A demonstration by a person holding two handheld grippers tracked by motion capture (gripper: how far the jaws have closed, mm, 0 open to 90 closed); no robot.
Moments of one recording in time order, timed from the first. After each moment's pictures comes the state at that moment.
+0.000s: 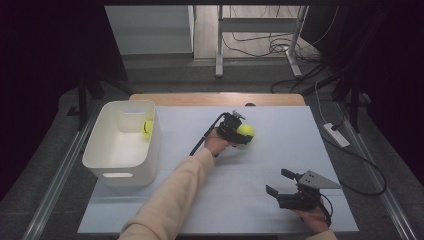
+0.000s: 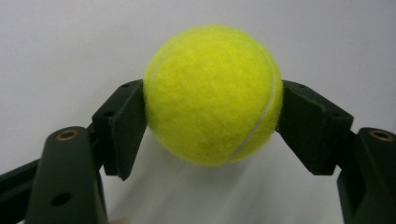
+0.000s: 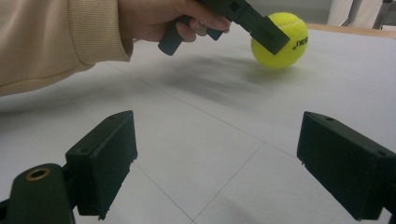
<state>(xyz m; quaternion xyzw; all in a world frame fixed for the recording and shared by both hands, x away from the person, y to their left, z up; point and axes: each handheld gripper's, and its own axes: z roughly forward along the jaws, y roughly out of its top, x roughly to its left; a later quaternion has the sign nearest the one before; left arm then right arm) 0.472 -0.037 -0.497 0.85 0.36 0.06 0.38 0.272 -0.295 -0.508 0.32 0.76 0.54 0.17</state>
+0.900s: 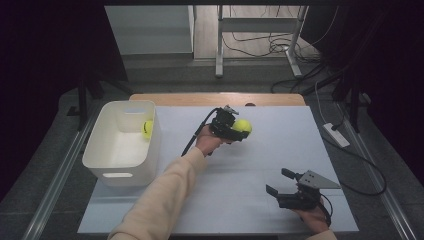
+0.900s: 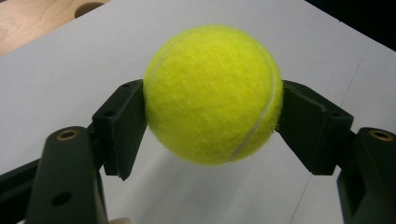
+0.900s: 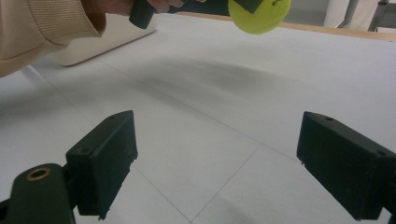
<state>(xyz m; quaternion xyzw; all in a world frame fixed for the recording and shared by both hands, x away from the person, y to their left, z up) 0.450 -0.011 -0.459 0.84 0.35 0.06 0.41 0.271 -0.294 -0.507 0.32 0.76 0.54 0.17</state>
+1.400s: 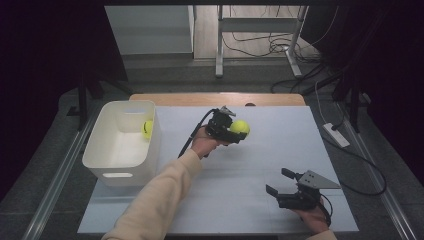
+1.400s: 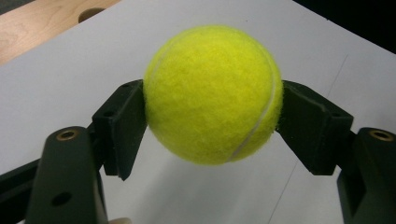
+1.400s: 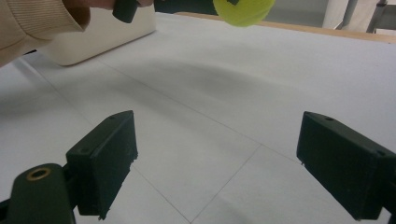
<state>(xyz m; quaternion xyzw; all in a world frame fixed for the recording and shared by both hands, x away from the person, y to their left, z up) 0.434 -0.001 -0.449 0.84 0.34 0.07 0.42 0.271 -0.293 -0.506 0.32 0.76 0.54 0.18</state>
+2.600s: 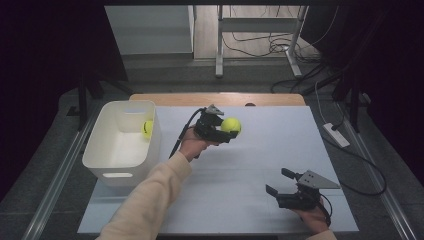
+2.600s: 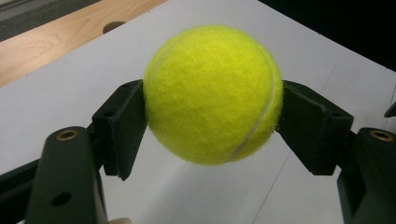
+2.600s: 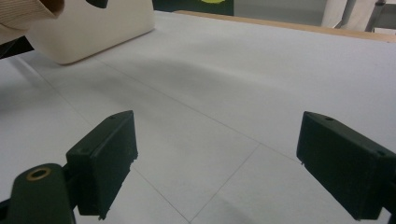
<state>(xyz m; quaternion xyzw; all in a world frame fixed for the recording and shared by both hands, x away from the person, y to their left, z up) 0.416 0.033 -0.435 0.82 0.35 0.09 0.44 0.271 -0.293 -0.506 0.33 0.76 0.53 0.18</state>
